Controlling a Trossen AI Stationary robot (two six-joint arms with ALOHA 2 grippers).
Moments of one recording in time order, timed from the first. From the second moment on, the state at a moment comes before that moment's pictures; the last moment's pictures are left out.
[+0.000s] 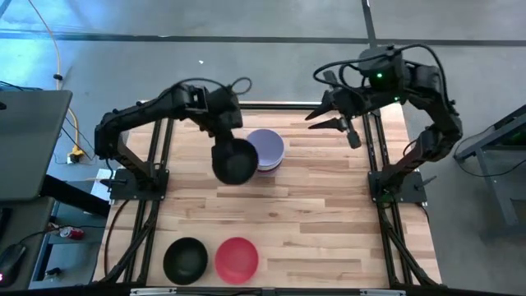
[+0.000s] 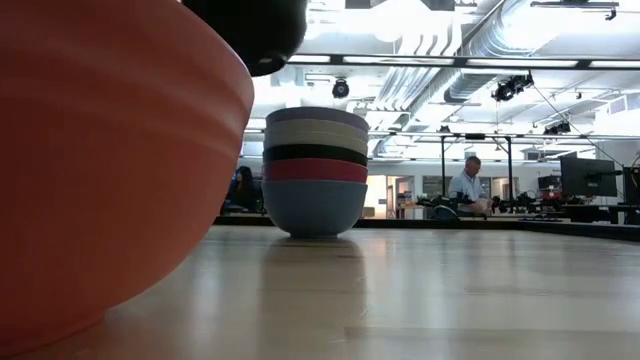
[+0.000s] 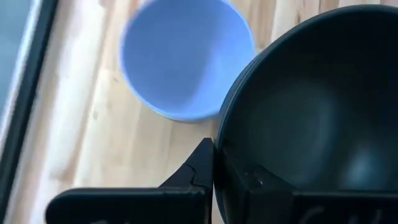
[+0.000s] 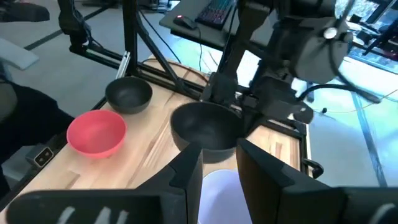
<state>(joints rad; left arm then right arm) 0.40 1.56 1.77 -1.34 0.11 0.07 -0.19 1.55 2.35 -1.28 -0.36 -0.44</state>
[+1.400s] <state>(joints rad) 0.62 2.16 2.30 -1.45 0.28 0.23 -0.19 1.50 2.35 -1.41 -0.36 -0.47</state>
